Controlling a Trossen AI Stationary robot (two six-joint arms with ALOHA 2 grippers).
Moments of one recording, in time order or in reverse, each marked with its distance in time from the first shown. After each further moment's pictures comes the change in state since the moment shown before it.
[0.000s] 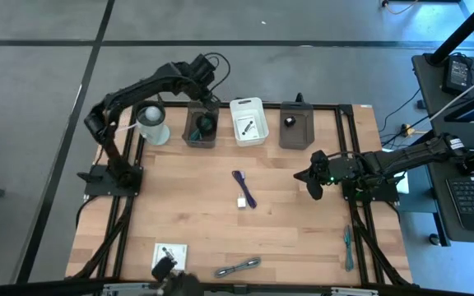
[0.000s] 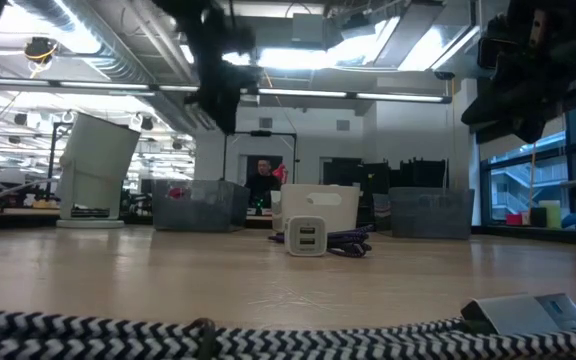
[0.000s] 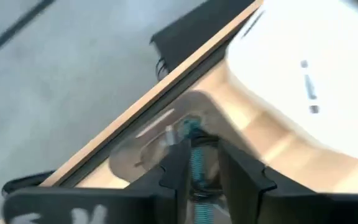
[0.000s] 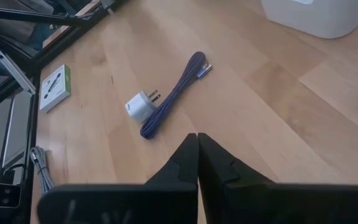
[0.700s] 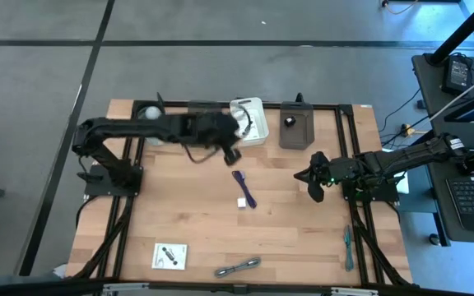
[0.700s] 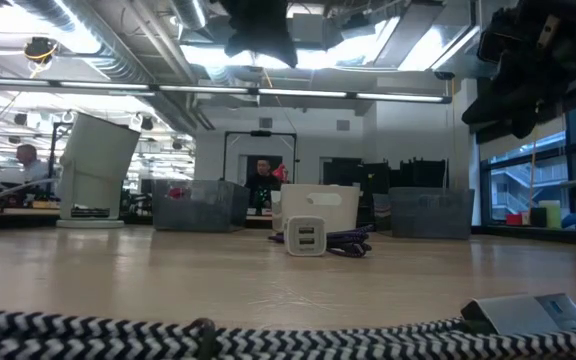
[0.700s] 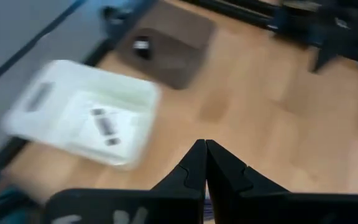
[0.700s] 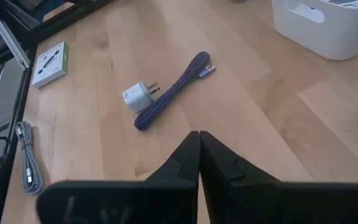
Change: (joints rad) left arm -0.598 -0.140 -0.175 0.362 -0.113 -0.164; right arm 0.000 0.000 0.000 0.000 -0.002 -0.162
